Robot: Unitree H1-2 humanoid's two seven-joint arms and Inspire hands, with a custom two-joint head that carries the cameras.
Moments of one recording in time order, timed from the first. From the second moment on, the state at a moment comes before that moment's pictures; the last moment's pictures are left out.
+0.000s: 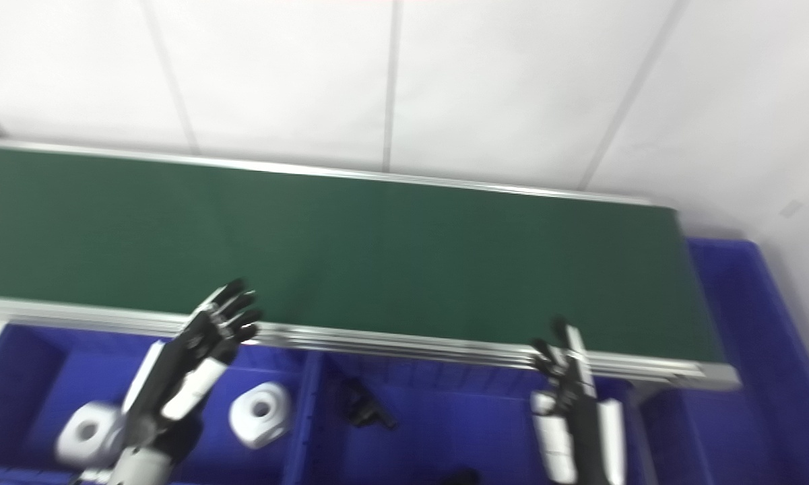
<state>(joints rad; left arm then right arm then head) 0.38 -0.11 0.06 -0.33 -0.08 0.04 -0.19 0.45 0.05 0.05 -0.37 -0.20 -0.16 -0.01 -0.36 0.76</state>
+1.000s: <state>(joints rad) 0.35 0.01 0.01 -0.25 -0.09 -0.11 -0.14 0.43 0.07 0.08 -0.42 -0.25 -0.04 -0.03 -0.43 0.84</state>
